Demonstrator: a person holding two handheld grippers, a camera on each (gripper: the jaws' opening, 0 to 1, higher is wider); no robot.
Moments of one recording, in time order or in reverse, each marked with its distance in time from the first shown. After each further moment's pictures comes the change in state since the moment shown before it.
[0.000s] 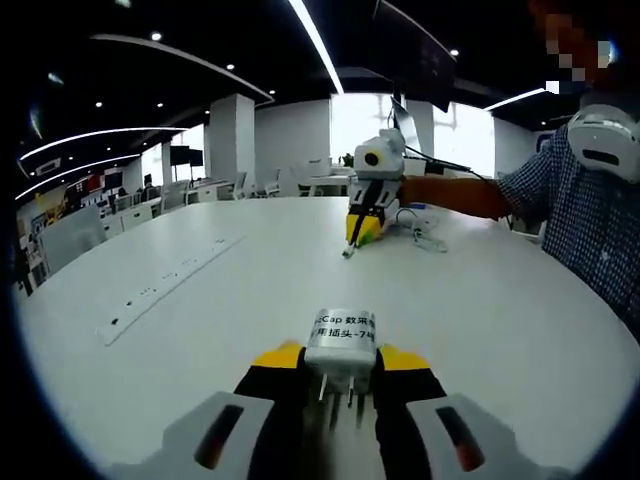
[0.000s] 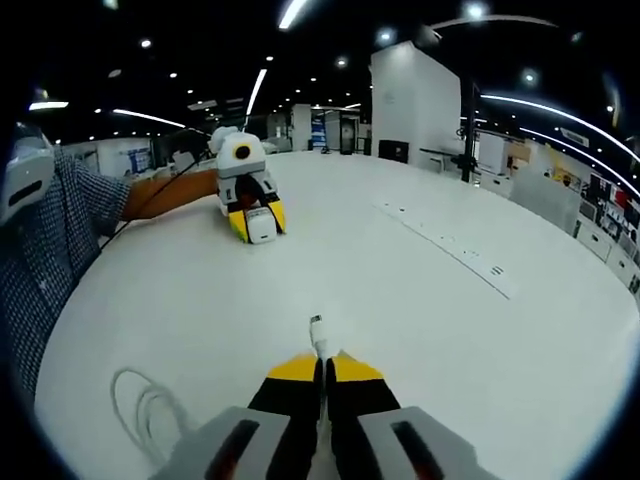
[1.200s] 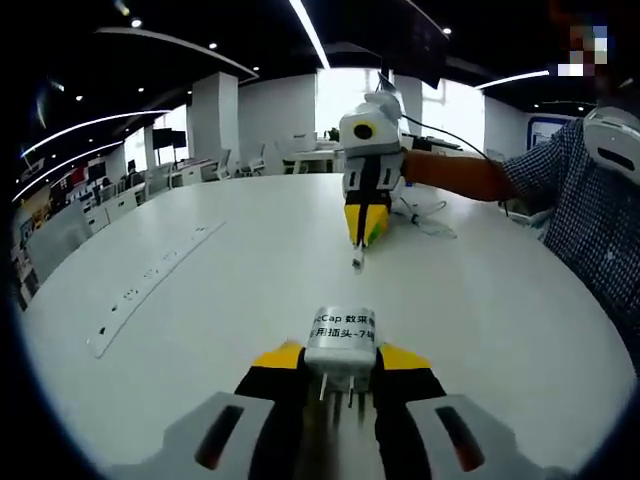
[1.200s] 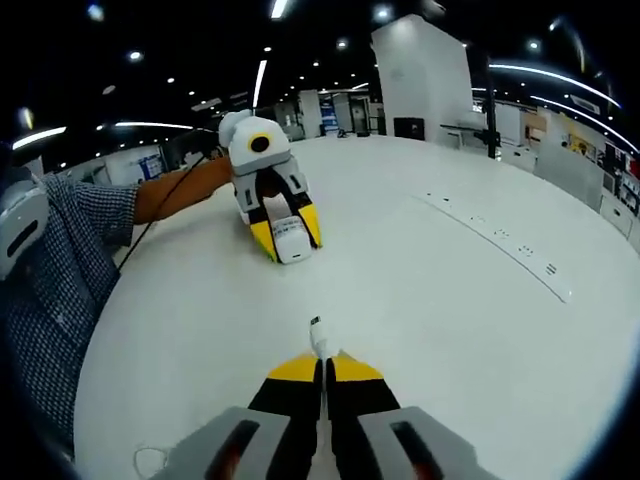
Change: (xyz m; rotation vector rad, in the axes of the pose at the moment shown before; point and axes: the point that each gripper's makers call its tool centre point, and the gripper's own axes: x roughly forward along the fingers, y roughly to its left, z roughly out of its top) left arm -0.001 0.005 -0.003 0.023 0.150 -0.056; right arm 0.027 0.054 0.024 0.083 0.061 0.118
